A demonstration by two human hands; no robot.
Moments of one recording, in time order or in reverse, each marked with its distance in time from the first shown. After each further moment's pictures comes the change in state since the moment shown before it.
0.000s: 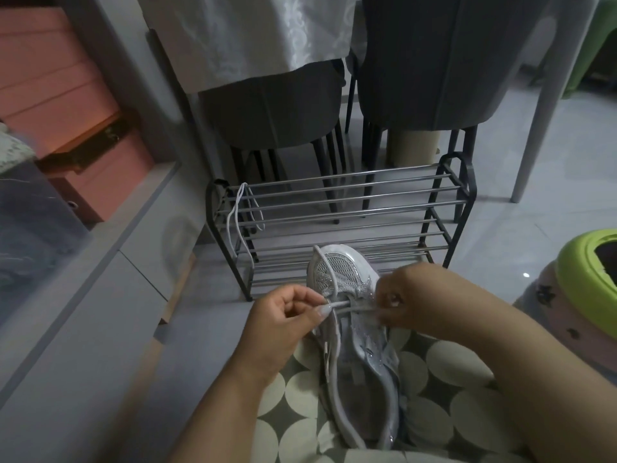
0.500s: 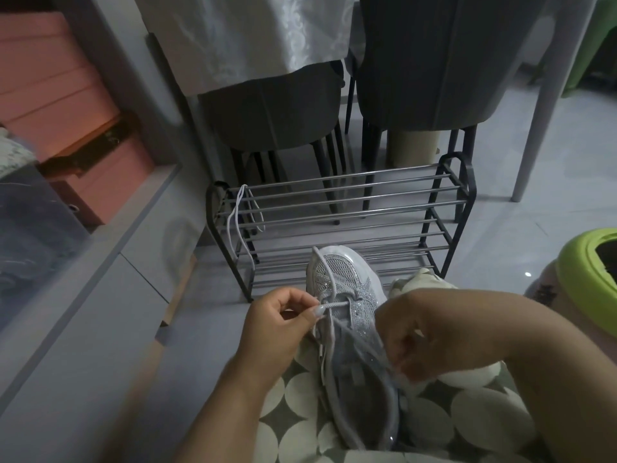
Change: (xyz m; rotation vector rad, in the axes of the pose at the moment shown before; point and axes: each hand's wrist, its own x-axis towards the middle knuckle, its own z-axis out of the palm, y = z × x) left_hand -0.001 0.000 0.000 0.158 0.112 0.028; right_hand -0.024 -0.002 -0.022 0.324 -0.360 -0.308
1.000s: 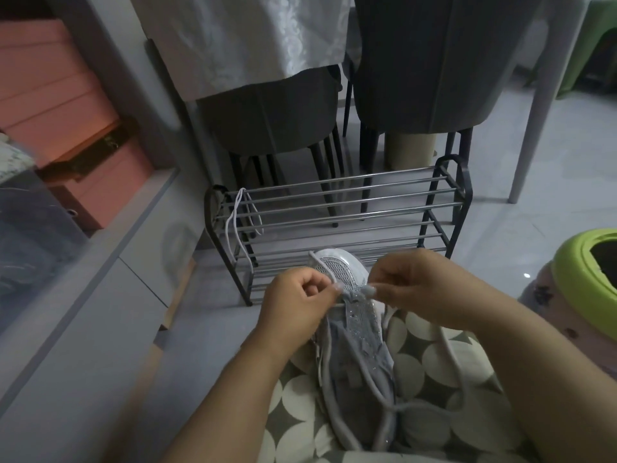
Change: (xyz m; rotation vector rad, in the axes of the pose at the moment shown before) left_hand 0.022 0.028 0.022 0.242 -0.051 0.017; right_hand 0.017 0.009 -0.002 0.167 0.487 0.210
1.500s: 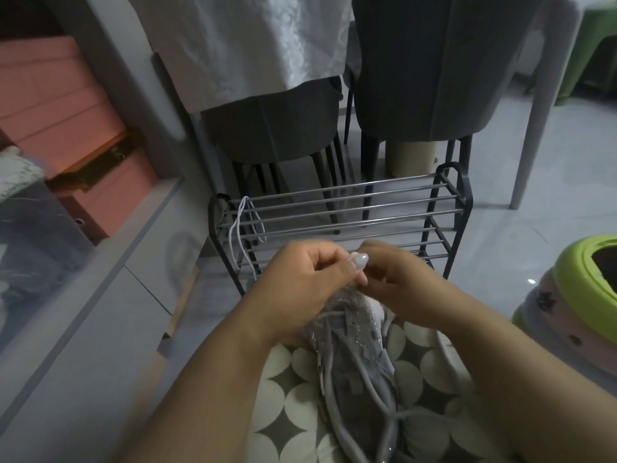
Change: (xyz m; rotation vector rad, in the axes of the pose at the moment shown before) left_hand -0.010 0.076 -0.036 -0.109 -0.315 0.176; right_hand 0.022 -0.005 0.015 0.062 0.178 -0.231
